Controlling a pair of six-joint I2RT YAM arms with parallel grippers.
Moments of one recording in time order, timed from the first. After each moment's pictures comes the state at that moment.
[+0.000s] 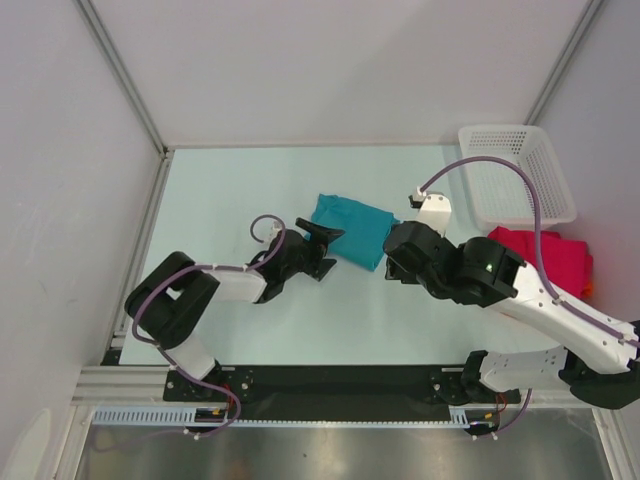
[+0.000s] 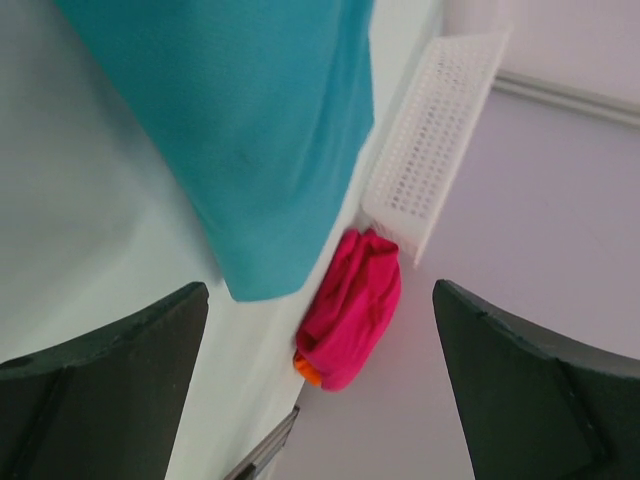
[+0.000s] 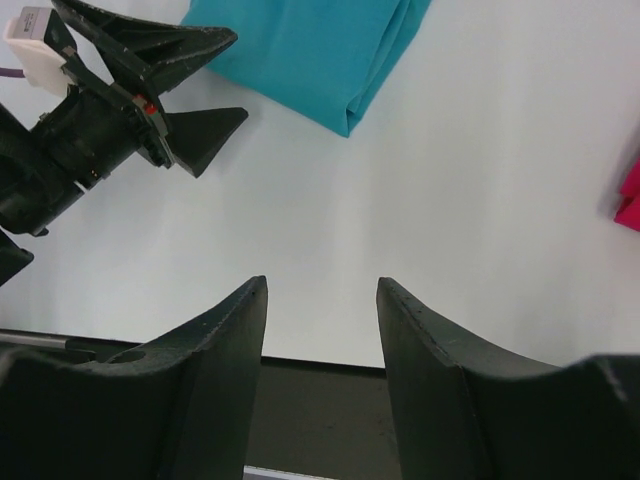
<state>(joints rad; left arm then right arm) -0.68 1.64 0.60 0.61 -0.02 -1.64 1.09 1.16 1.45 -1.21 0.63 0.91</state>
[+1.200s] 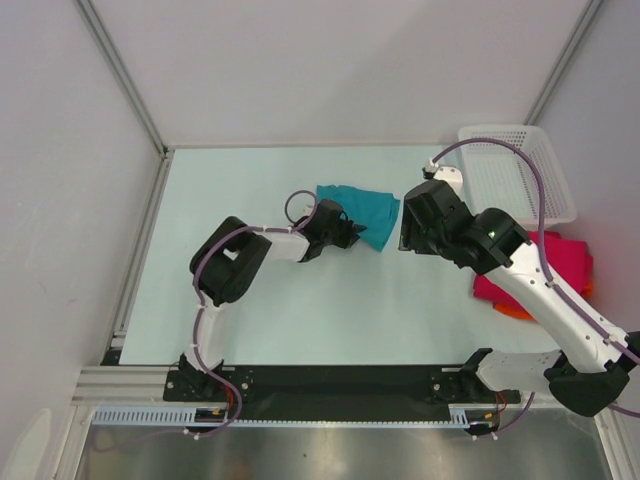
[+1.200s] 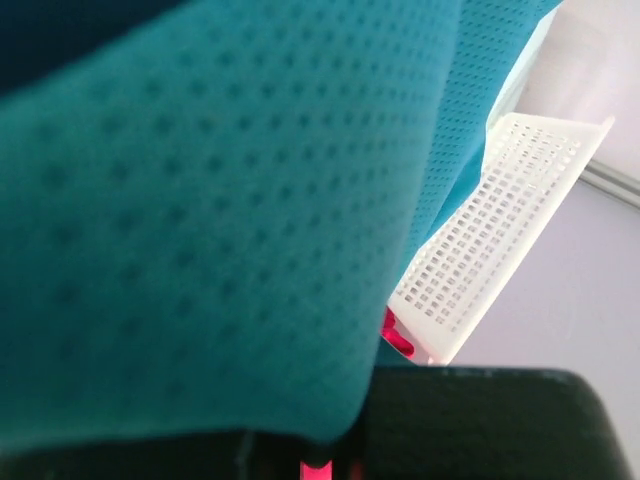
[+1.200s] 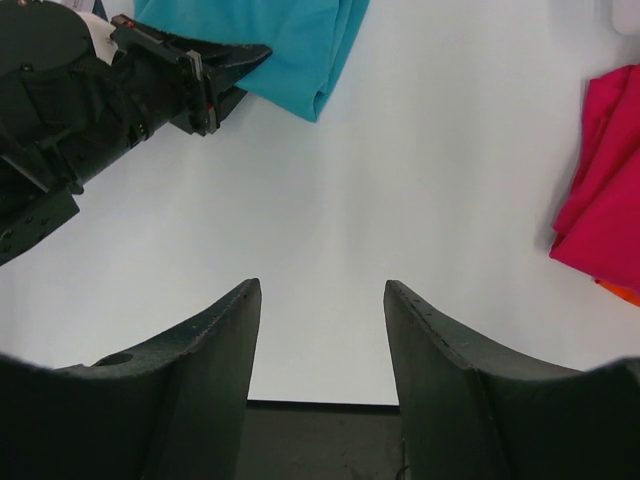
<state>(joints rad) -0.67 2.10 1.20 0.25 -0.02 -1.75 0.75 1.21 1.49 -1.14 0.46 0.65</state>
